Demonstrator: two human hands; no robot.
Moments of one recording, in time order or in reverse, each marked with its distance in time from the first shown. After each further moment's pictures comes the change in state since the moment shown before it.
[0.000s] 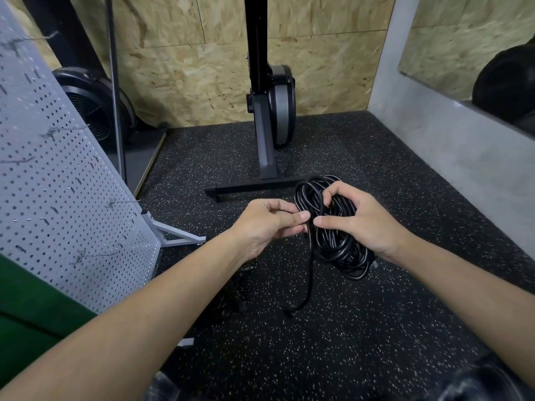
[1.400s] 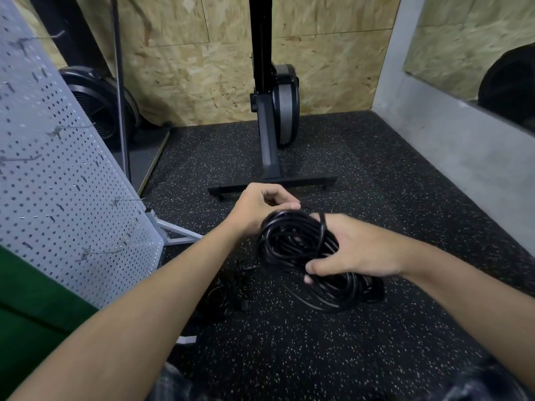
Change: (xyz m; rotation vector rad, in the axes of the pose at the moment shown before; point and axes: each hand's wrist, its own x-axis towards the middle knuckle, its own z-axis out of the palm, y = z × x) left_hand 0.021 0.007 -0.031 0.691 0.030 0.464; right_hand -0.020 -0.039 0.017 -0.232 -0.505 0.036
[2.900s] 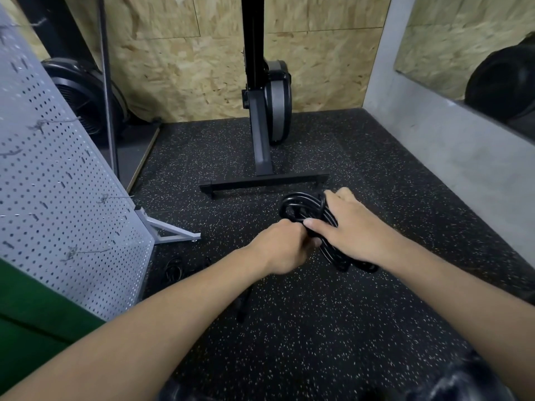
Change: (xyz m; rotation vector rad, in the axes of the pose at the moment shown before) left_hand -0.023 0.004 0.064 0.611 -0.374 0.033; right_hand 0.021 0.034 0.000 -0.433 0.447 0.288
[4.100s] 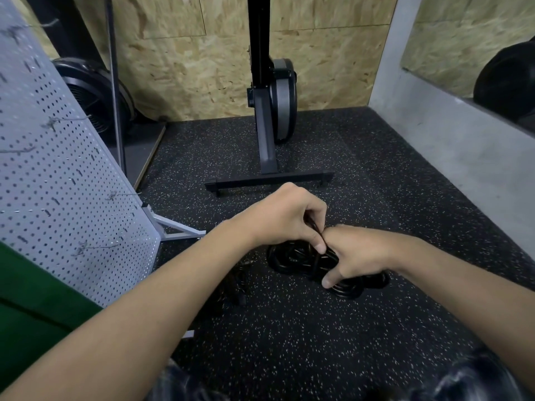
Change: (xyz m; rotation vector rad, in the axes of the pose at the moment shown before) left_hand -0.010 0.008 -0.063 -0.180 0.074 0.317; right_hand 0.001 0.005 0.006 -0.303 -0.522 -0.156
